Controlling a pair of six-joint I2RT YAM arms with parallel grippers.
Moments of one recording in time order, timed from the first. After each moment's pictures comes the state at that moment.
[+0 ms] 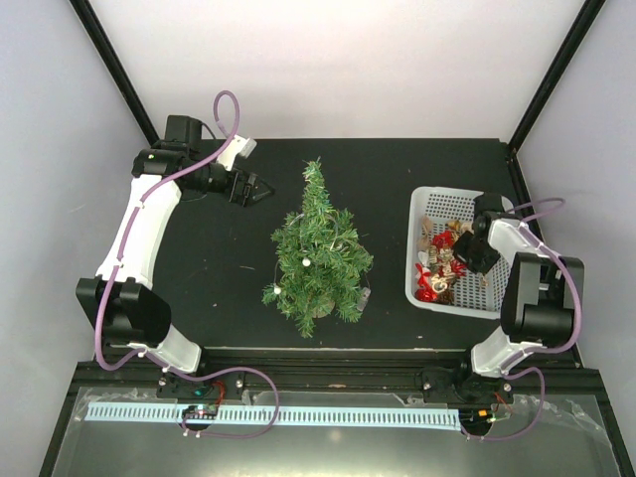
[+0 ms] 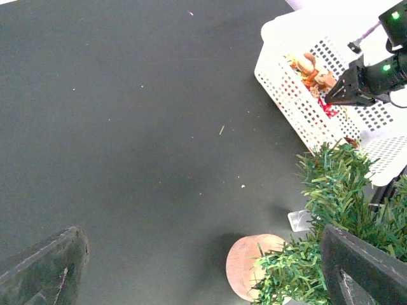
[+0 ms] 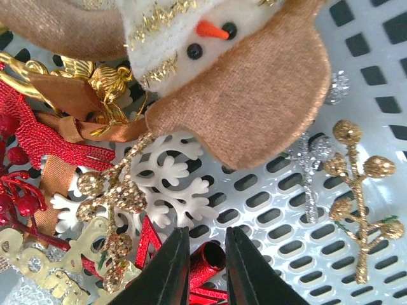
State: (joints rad) left arm -0.08 1.56 1.66 -1.05 0.73 0.29; right arm -0.12 1.62 0.97 -0.73 0.01 0.64
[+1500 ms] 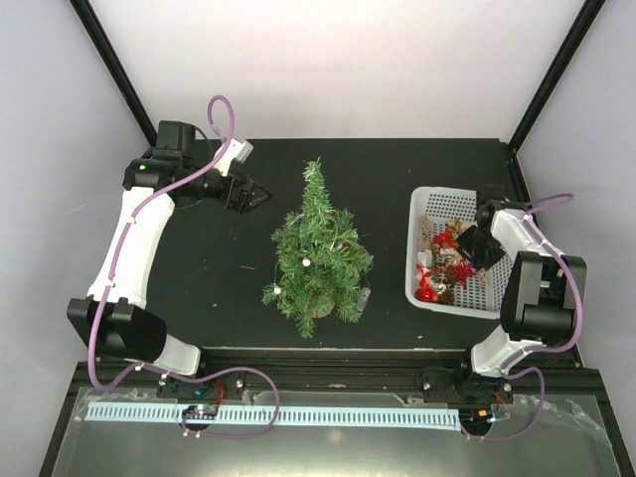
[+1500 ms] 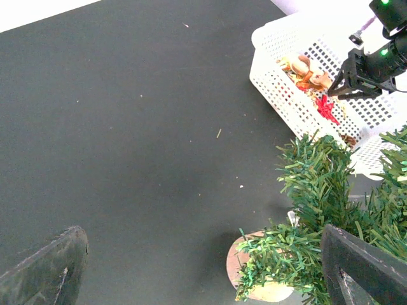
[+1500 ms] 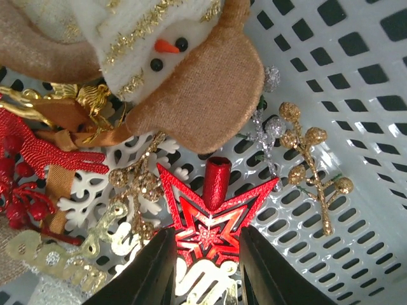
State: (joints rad) left arm -0.08 1.47 1.61 -1.04 0.73 0.32; right arm -0.12 1.62 1.08 -0.90 0.05 0.76
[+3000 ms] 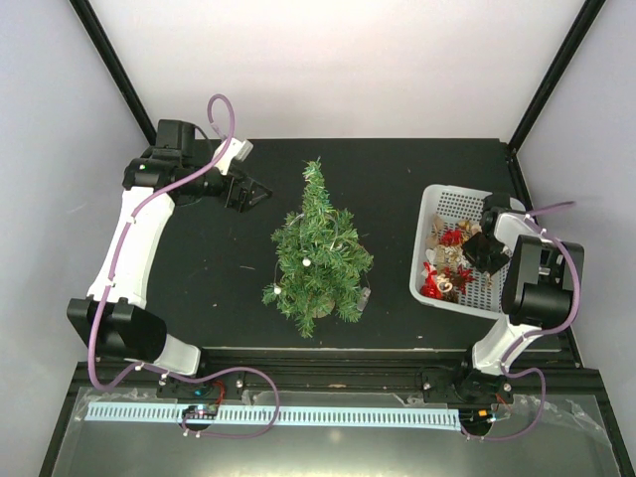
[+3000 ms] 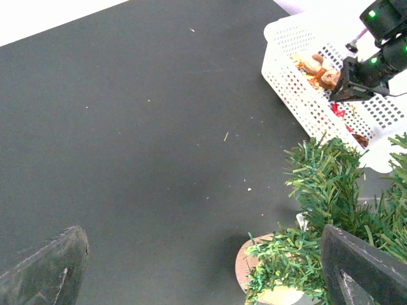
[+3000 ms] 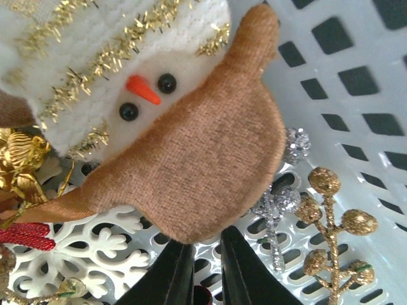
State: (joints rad) left arm -0.08 1.47 1.61 -1.02 0.72 0.33; right arm -0.20 1.73 1.03 -0.75 0.09 0.72
